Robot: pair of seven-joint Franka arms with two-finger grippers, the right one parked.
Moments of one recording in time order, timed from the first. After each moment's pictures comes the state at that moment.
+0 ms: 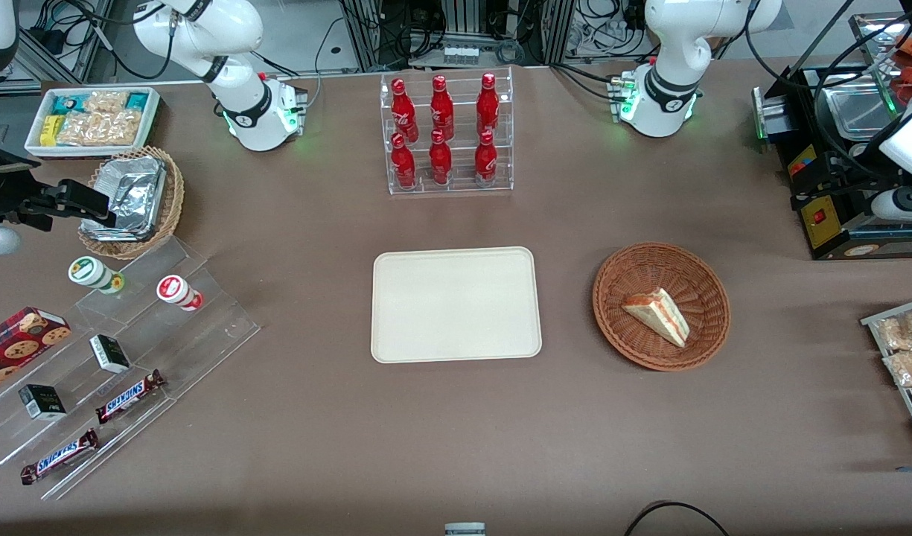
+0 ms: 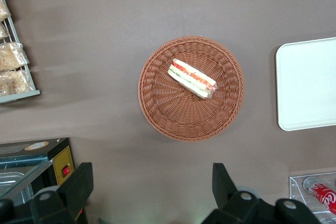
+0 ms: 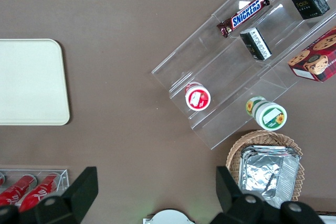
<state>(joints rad) -0.06 -0.03 0.03 -1.56 0.00 1.52 0.07</state>
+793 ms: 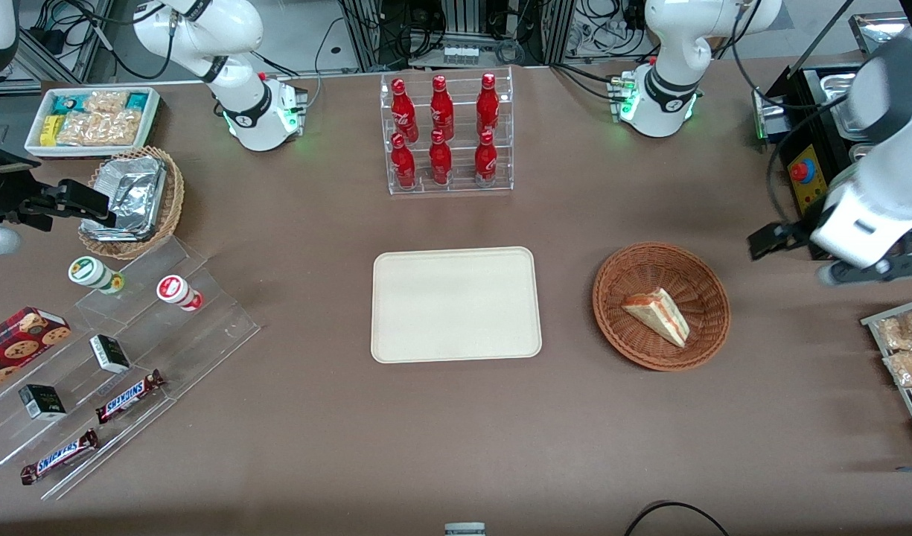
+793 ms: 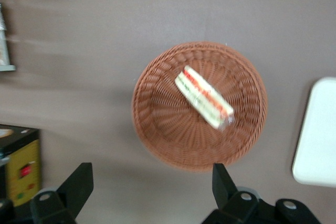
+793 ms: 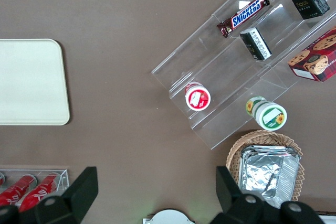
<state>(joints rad) -0.06 0.05 0.00 -1.83 0.03 1.84 -0.24</state>
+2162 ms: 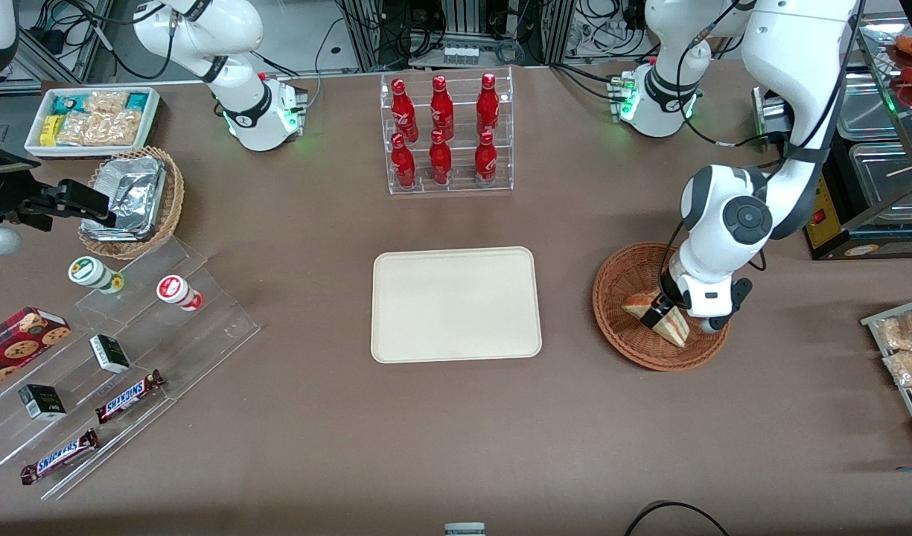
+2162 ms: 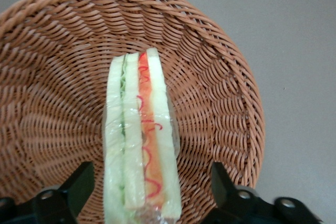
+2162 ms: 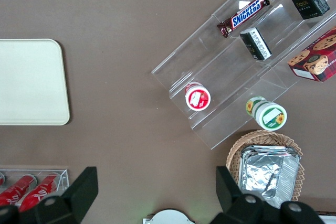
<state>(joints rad) -0.07 0.29 -0.14 -2.20 0.04 2.56 -1.04</state>
